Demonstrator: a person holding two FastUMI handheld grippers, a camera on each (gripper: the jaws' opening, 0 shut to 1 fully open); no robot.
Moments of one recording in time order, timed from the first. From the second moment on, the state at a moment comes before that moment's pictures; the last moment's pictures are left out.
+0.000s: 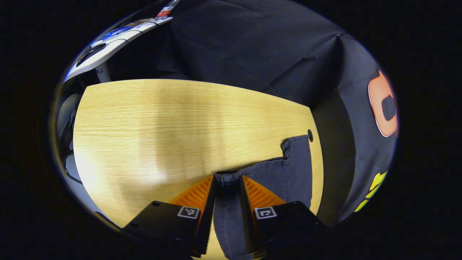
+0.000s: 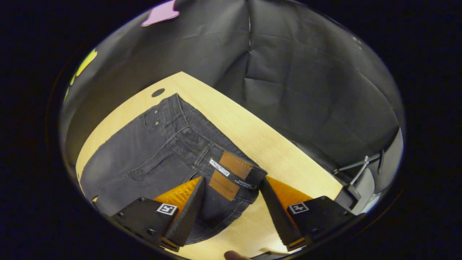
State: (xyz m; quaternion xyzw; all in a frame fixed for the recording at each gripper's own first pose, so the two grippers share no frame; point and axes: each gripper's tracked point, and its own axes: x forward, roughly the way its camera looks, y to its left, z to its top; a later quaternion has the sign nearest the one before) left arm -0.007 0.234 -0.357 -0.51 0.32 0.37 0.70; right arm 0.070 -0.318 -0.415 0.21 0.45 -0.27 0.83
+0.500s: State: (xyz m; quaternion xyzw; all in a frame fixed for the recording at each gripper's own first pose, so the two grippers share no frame) left arm -0.011 0.221 -0.344 -0.57 0.30 0.33 0.69; right arm 0.071 -0.309 -0.406 0.33 0.47 -0.24 0.78
